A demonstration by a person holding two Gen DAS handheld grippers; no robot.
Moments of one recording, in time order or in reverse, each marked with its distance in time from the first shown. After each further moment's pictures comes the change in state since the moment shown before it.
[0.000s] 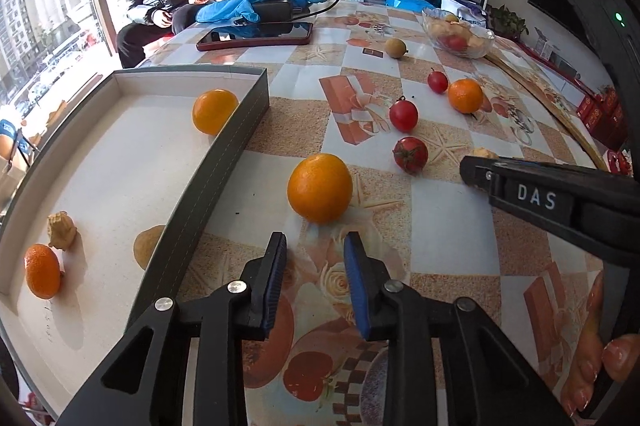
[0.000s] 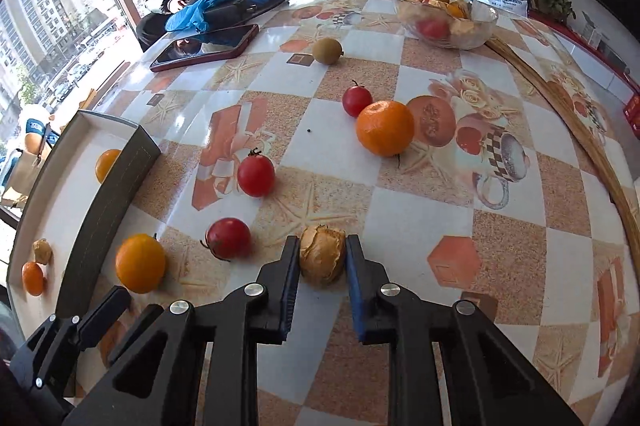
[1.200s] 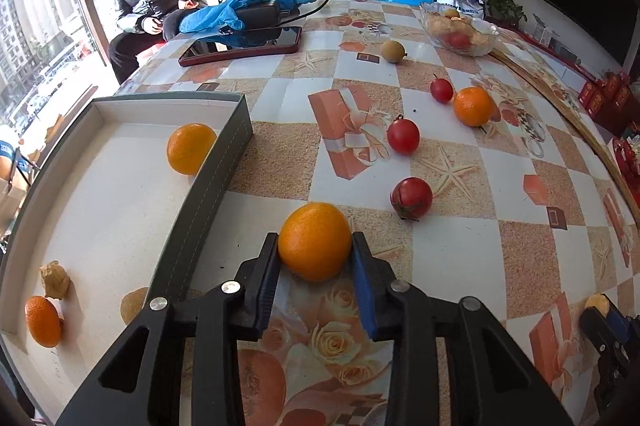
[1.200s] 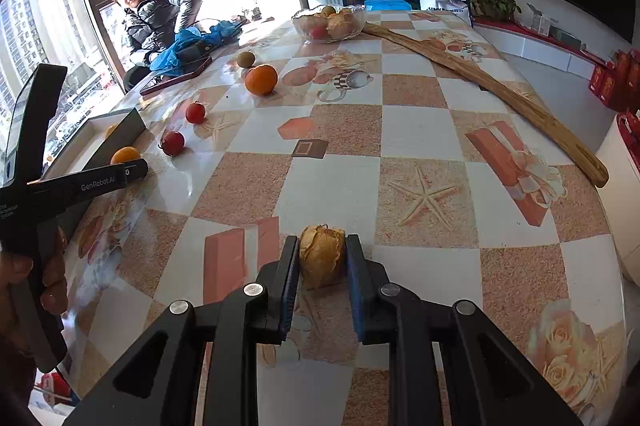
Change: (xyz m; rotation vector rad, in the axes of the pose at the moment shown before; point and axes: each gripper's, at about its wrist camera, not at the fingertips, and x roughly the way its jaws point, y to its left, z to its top) left arm 0.023 -0.012 0.030 0.064 0.022 0.033; right arm -0.073 -0.071 -0.120 0.126 -0.191 -0.031
